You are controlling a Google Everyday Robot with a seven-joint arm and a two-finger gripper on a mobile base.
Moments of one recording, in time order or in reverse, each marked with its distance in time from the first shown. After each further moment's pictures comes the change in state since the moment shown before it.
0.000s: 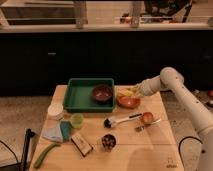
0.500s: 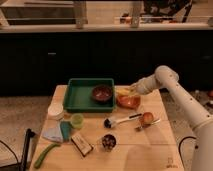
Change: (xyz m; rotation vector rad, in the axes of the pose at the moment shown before) arm -0.005 -0.008 0.015 -0.018 0.025 0.014
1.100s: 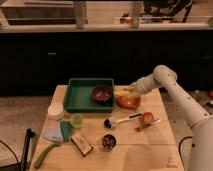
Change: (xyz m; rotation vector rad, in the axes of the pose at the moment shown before) arm 0.003 -0.003 0.004 0.000 0.009 0.017
